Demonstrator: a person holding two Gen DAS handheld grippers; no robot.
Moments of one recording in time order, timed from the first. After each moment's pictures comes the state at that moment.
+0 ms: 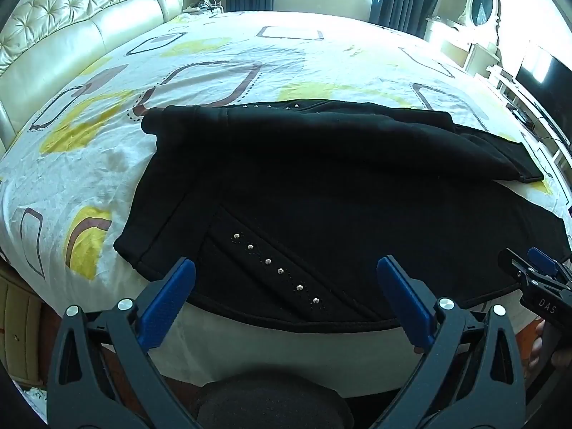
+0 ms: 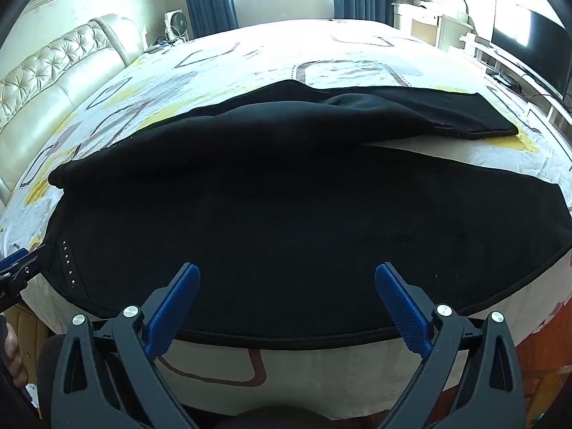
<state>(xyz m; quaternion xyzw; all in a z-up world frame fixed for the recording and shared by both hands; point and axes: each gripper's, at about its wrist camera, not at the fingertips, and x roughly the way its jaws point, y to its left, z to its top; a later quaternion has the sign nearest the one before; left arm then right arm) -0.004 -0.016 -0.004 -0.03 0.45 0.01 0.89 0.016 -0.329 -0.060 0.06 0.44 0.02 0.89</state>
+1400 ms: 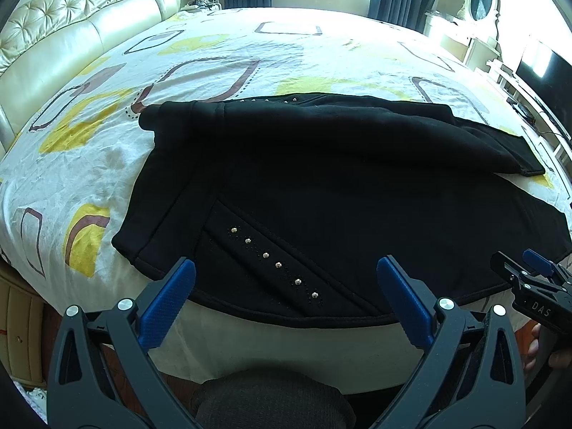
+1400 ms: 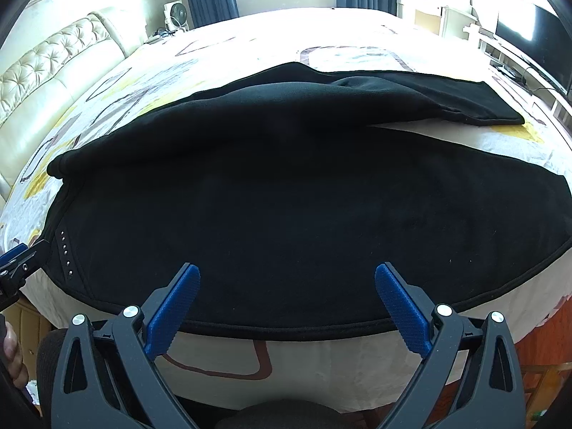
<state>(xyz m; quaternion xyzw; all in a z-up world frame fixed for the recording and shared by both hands) -0.004 -0.016 -0.007 -0.03 0.46 0.01 0.89 0.016 -0.324 -0.074 0.06 0.46 0.03 0.88</state>
